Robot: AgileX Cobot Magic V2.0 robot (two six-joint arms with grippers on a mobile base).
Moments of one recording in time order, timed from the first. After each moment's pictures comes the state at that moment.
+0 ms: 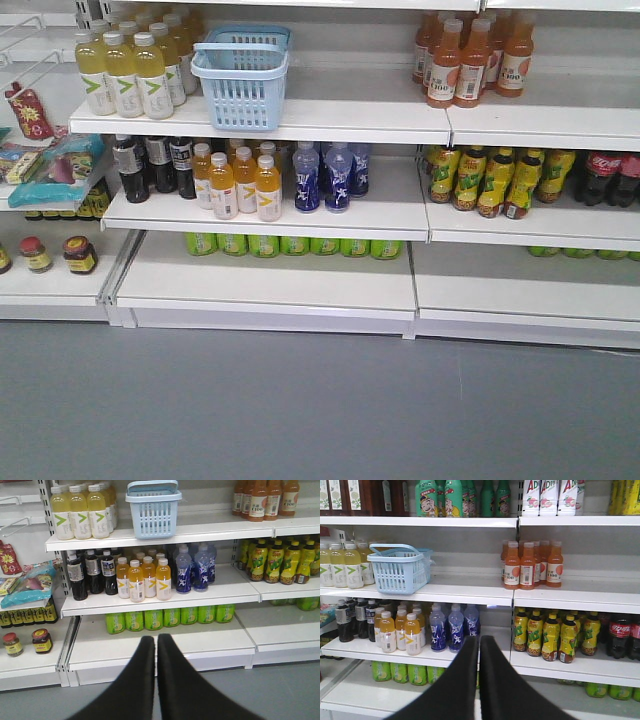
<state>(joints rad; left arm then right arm) -0.12 0.03 0.04 0.03 0.20 -0.10 0.09 -0.01 0.03 -0.18 0.03 0.19</state>
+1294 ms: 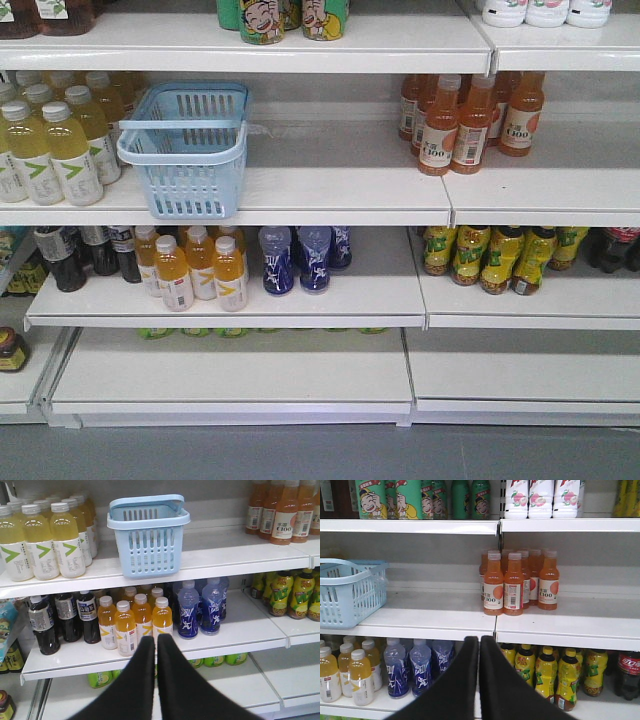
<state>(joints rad) -0.12 0.03 0.04 0.03 0.20 -0.10 0.09 -0.01 0.03 -0.18 0.03 0.19</state>
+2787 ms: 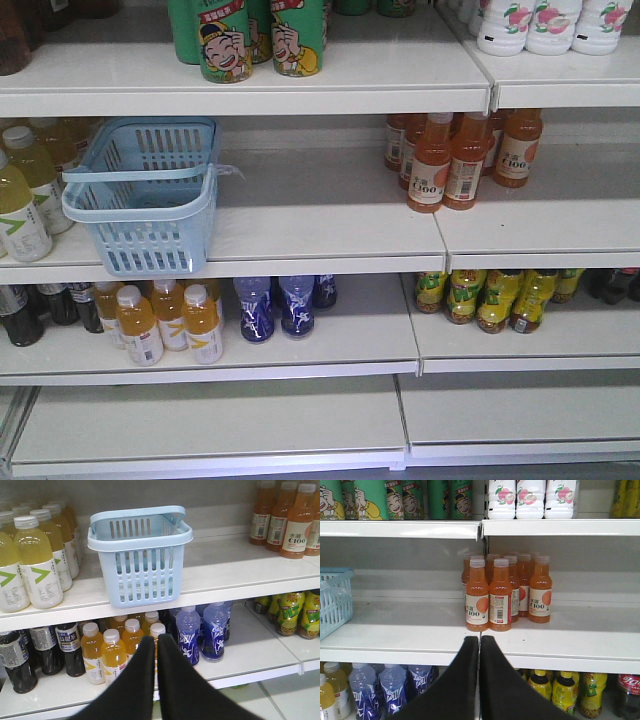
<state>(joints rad) -0.12 0.03 0.04 0.03 0.20 -0.10 0.09 -0.01 0.03 -0.18 0.03 0.19</state>
